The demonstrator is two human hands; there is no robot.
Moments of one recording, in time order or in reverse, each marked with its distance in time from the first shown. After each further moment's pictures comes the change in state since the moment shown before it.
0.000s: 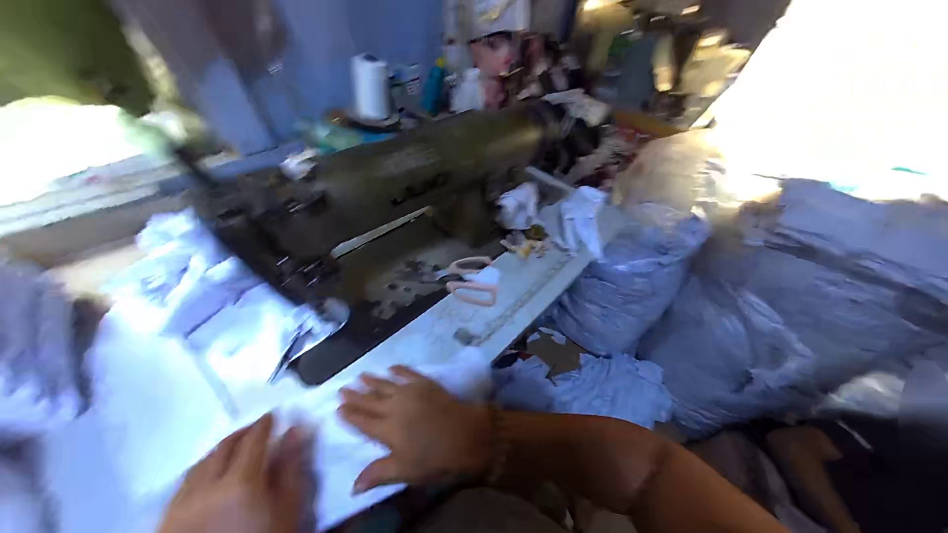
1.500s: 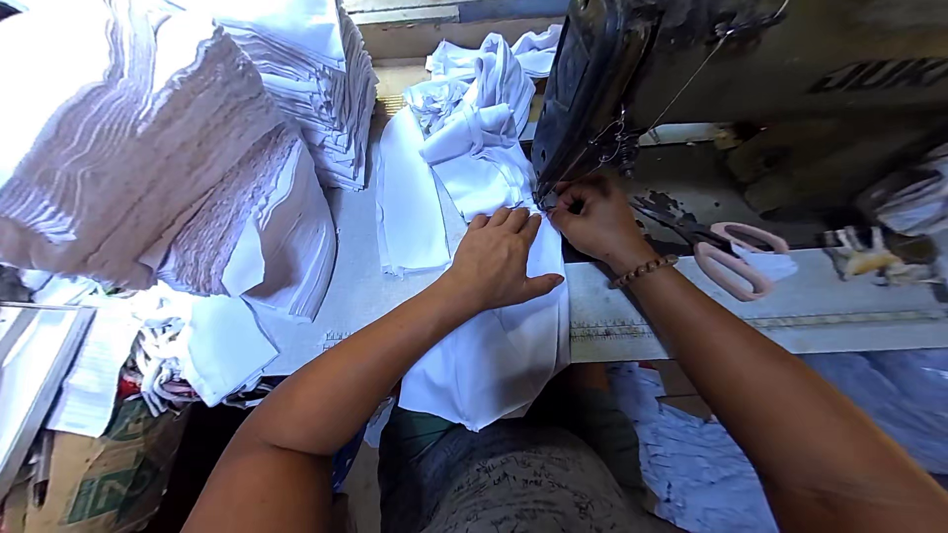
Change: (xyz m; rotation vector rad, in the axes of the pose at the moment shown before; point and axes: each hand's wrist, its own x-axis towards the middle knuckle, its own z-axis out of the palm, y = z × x) left_hand 0.088 -0.017 0.072 0.058 -0.249 0.198; right_hand 0.124 0.098 -0.006 0.245 0.077 0.407
